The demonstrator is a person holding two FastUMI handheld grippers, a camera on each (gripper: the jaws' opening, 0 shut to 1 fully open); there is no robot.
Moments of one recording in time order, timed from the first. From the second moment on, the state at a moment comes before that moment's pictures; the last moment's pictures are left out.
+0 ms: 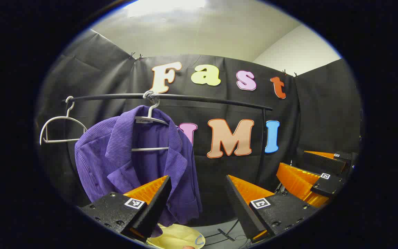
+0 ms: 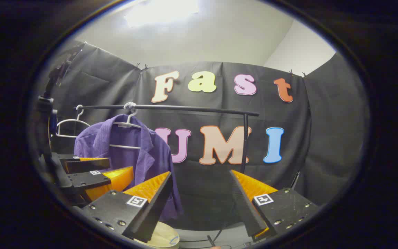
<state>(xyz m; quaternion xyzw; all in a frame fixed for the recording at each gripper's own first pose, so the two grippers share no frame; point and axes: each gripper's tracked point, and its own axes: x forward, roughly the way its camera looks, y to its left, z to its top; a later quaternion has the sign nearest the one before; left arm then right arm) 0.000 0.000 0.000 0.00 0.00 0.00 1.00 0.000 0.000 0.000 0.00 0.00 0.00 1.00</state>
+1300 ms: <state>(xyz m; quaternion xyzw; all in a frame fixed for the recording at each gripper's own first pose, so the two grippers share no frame) -0.009 0.054 -0.010 0.00 0.02 0.08 1.00 -0.009 0.002 0.000 0.00 0.00 0.01 1.00</state>
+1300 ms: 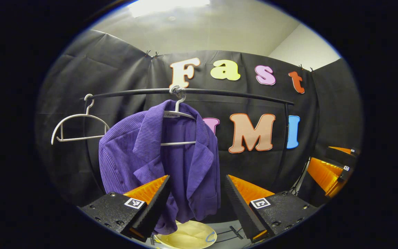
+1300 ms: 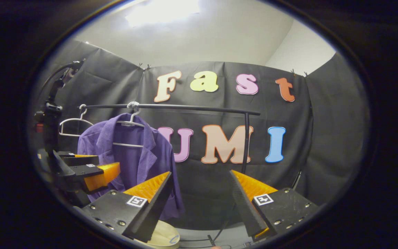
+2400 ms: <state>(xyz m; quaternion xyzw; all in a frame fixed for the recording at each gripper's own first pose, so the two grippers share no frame) 0.004 0.160 -0.034 0.01 0.03 0.22 0.98 0.035 0.074 -0.018 0.00 0.01 0.10 0.99</state>
